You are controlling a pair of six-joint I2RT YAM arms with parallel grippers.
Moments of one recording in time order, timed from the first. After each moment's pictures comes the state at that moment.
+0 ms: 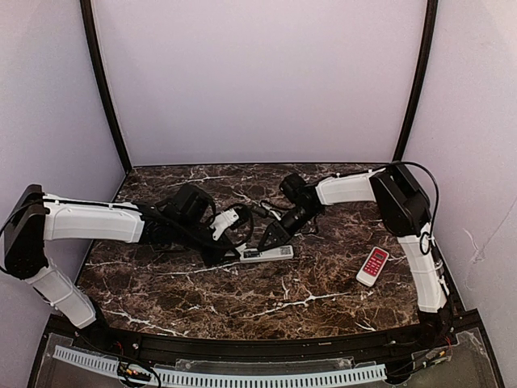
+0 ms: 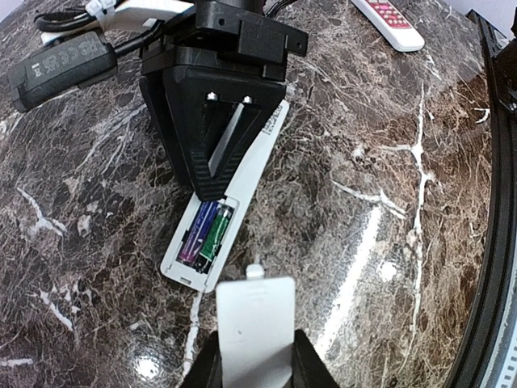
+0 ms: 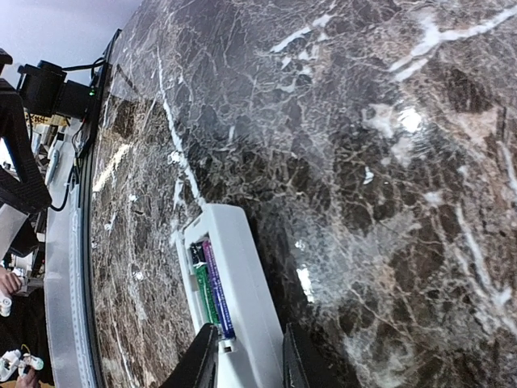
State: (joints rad) left arm -0.82 1.55 0.93 -0.23 0.25 0.12; right arm 0.66 2.33 1.68 -0.61 -0.92 -0.22
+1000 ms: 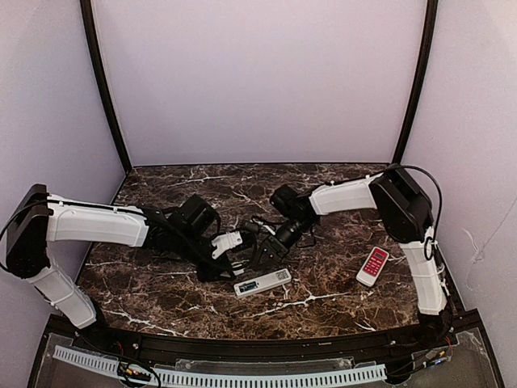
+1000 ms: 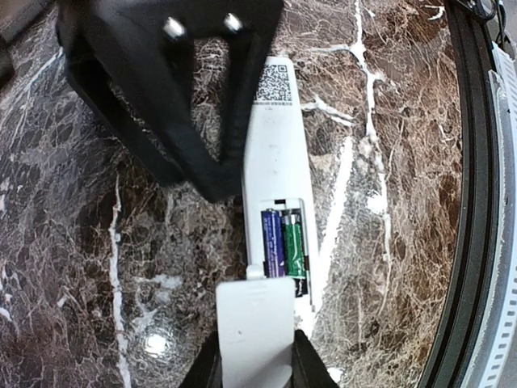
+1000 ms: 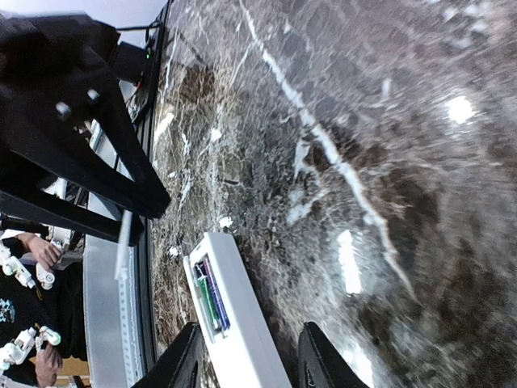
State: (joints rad) left arm -0.87 1.57 0.92 -0.40 0.33 0.28; right arm 0.76 2.27 1.60 -0.67 -1.02 -0.25
